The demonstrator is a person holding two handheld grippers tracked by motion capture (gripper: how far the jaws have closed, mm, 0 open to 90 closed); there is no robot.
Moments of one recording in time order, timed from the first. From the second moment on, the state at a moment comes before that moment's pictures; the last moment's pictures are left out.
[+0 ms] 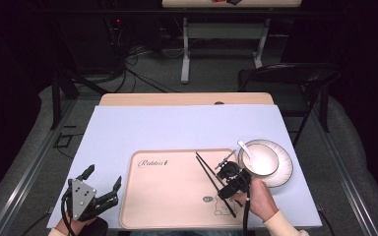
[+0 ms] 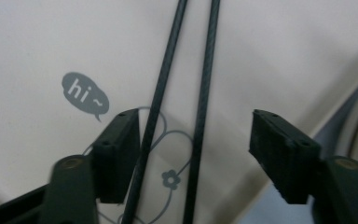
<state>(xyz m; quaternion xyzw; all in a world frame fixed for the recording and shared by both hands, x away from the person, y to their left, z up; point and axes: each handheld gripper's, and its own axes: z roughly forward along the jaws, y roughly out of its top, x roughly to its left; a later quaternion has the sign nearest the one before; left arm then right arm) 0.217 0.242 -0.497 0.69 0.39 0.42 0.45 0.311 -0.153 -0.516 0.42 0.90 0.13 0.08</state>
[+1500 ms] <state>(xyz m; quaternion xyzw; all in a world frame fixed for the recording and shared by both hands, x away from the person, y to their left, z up) 0.219 0.241 -0.497 0.69 0.39 0.42 0.44 0.212 -0.284 -0.499 0.37 0.81 0.39 0.24</state>
